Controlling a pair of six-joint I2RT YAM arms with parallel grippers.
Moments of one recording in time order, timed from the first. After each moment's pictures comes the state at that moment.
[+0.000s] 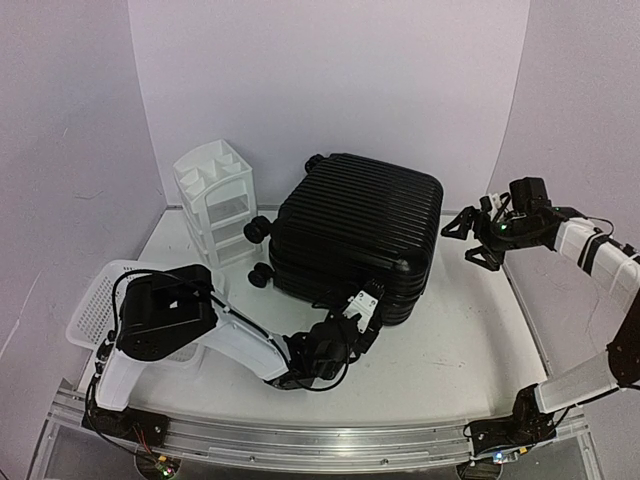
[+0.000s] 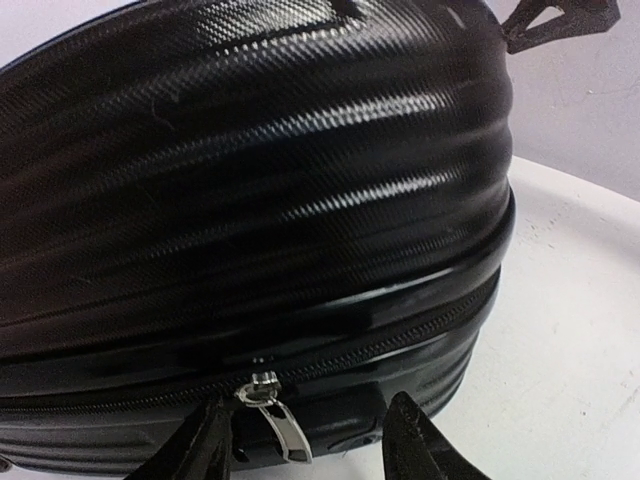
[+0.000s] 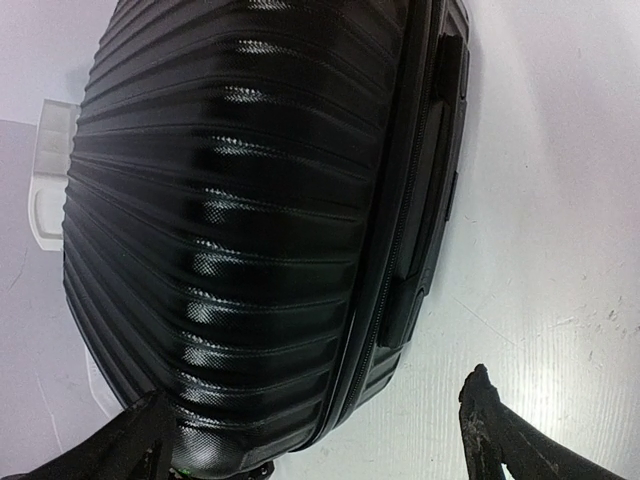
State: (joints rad) left arm -1.32 2.22 1.19 0.86 -0.73 0.04; right arm 0.10 1.31 1.05 -0.56 -0.52 0.55
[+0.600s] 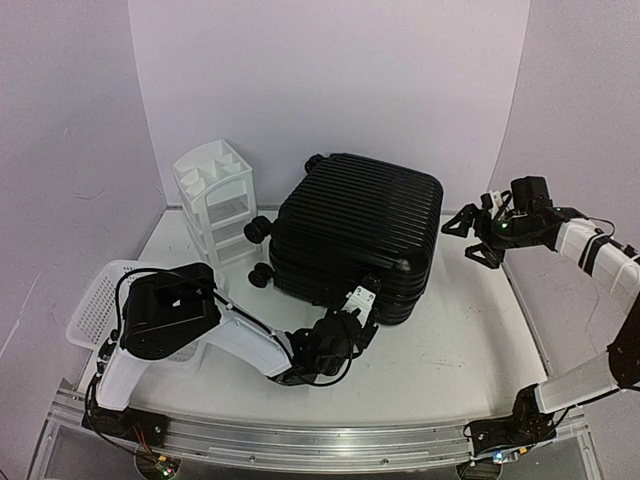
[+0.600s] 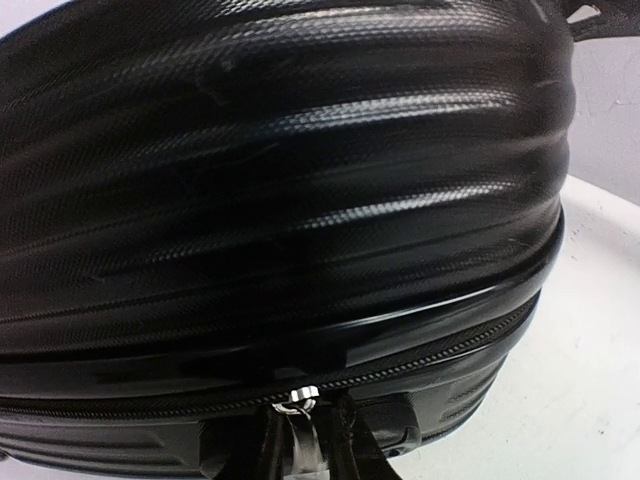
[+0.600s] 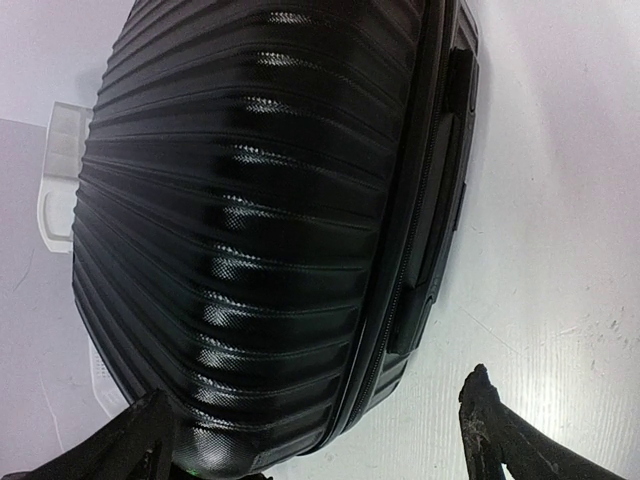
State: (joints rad) left arm -1.29 2.24 1.24 0.83 -0.76 0.00; right arm 0.10 1.30 1.05 -0.54 -0.52 0.55
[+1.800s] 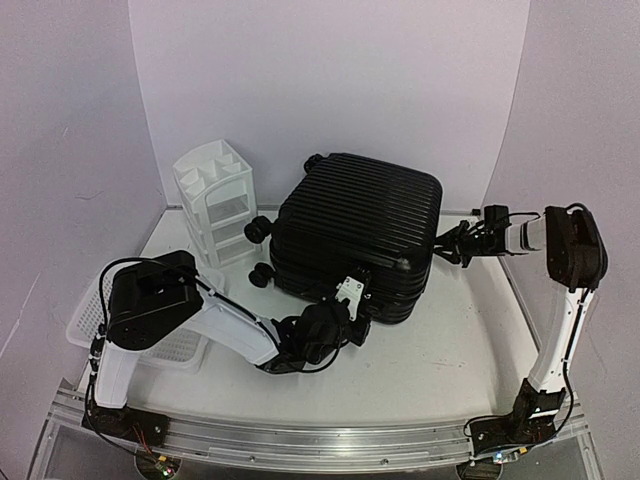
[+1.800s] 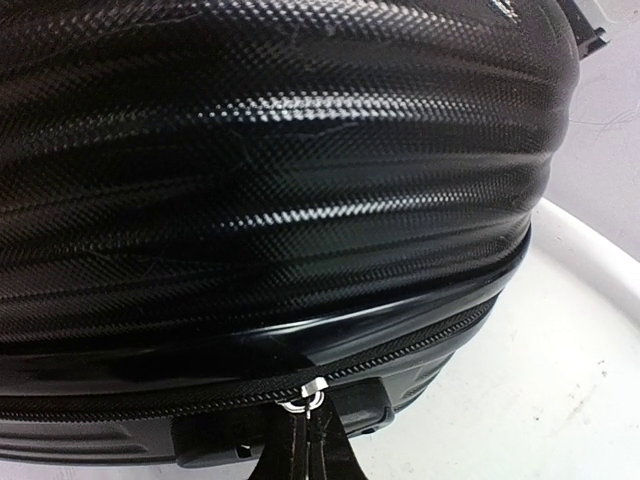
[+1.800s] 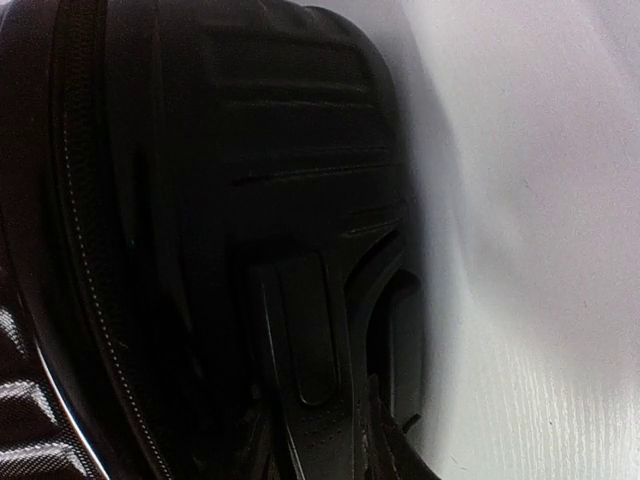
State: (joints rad) left arm -1.25 2.16 1.17 0.74 -0.52 -0.20; right arm -0.05 2.06 1.22 0.06 -0.82 0.86
